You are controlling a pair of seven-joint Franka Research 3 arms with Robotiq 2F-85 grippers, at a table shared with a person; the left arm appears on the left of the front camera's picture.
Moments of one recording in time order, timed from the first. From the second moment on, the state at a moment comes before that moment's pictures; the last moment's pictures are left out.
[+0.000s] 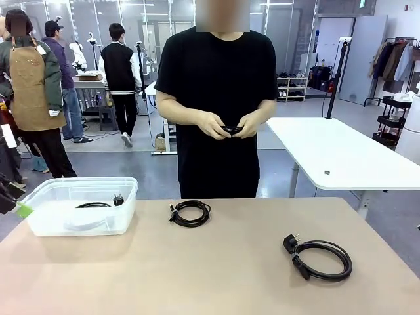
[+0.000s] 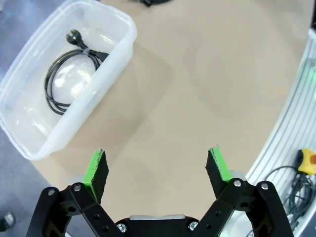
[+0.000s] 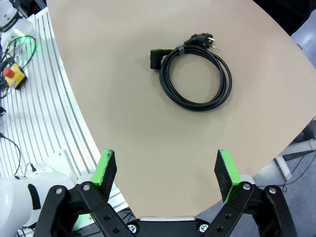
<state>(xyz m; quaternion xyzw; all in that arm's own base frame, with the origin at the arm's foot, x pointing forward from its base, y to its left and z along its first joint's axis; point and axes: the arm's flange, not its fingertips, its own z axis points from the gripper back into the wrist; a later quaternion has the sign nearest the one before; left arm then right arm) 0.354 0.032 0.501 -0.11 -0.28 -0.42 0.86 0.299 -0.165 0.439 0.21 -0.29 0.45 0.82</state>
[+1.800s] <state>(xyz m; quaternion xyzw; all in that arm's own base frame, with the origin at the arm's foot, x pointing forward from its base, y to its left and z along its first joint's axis) 0.353 0.029 0.505 -0.10 -0.28 -0.42 0.86 0.420 0.029 0.401 0.19 -0.15 0.39 0.89</state>
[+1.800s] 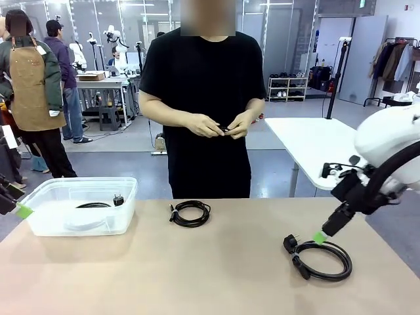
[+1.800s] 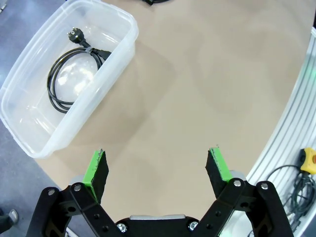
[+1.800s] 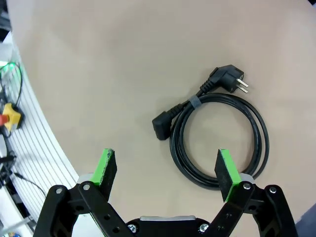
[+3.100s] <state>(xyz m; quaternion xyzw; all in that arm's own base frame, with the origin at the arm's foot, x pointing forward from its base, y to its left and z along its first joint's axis) 0.353 0.029 0.505 -0.10 -0.28 -0.42 0.86 0.487 0.112 0.329 0.07 0.01 0.15 0.99</state>
